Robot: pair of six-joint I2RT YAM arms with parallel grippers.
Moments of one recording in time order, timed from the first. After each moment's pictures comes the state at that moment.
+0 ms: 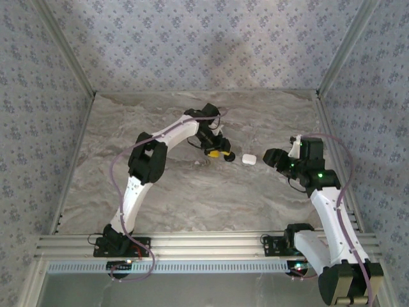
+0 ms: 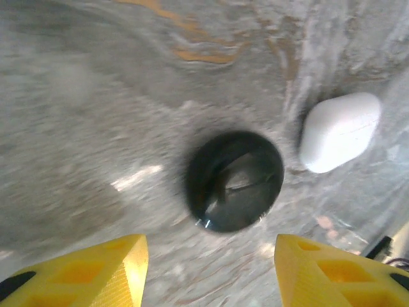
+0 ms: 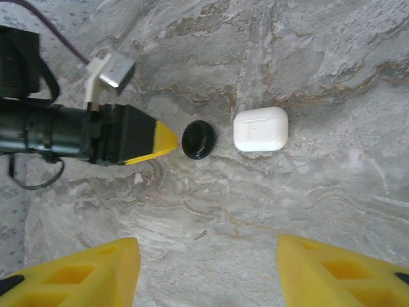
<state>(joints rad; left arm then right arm) -0.64 2.38 2.04 -0.97 0.54 -0.46 0.03 0.87 0.76 -0.66 -0.40 0.55</state>
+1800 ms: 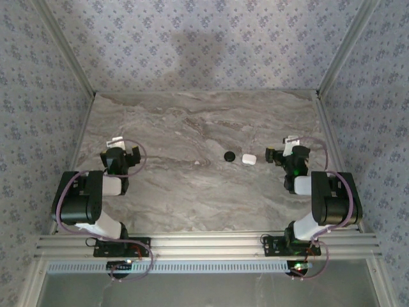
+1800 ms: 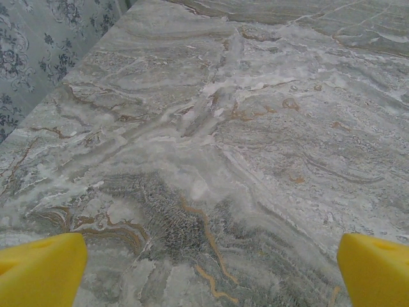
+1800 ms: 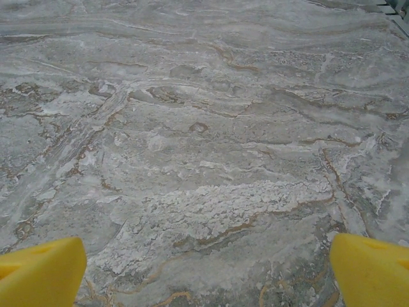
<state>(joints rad) 0.00 1.55 0.37 0.75 -0.25 -0.06 -0.06 1.53 0.37 0.72 -0.06 -0.03</state>
